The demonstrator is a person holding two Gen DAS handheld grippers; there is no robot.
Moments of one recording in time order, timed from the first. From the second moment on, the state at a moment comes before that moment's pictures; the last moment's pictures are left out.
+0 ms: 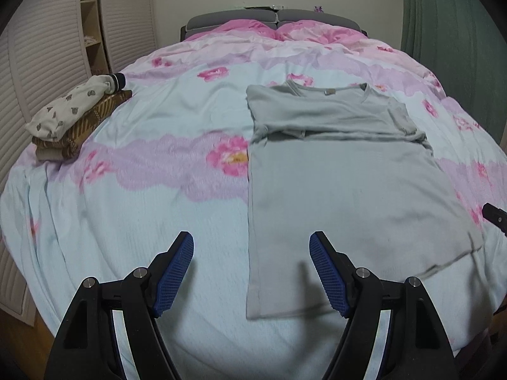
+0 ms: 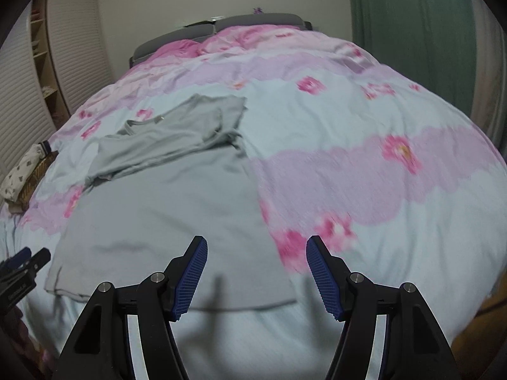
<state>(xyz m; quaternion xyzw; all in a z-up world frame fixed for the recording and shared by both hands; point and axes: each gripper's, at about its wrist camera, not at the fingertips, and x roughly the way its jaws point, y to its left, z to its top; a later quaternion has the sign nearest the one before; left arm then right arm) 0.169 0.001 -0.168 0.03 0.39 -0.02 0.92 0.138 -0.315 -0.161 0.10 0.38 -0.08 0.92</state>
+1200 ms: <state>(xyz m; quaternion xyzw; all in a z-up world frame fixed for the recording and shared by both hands) 0.158 0.014 -0.196 -0.05 0.42 -0.05 0.90 0.139 -0.323 -0.202 0.17 0.42 -0.04 0.89</state>
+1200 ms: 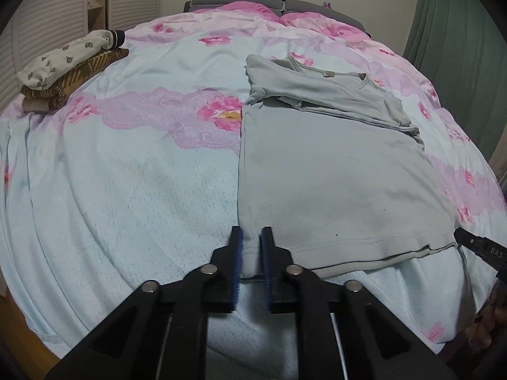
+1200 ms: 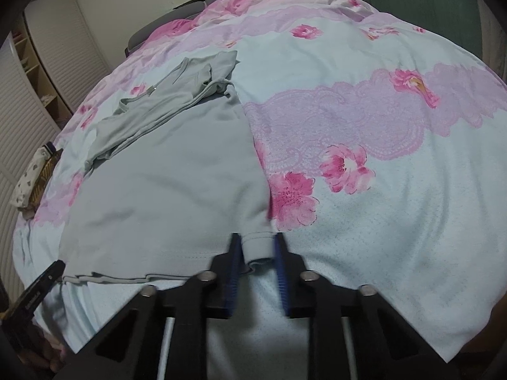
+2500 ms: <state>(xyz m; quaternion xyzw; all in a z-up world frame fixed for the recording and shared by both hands) 0.137 0.021 -0.182 -0.07 0.43 -0.07 0.90 0.117 -0.326 -0.188 0.19 0.42 -0.04 0.89</state>
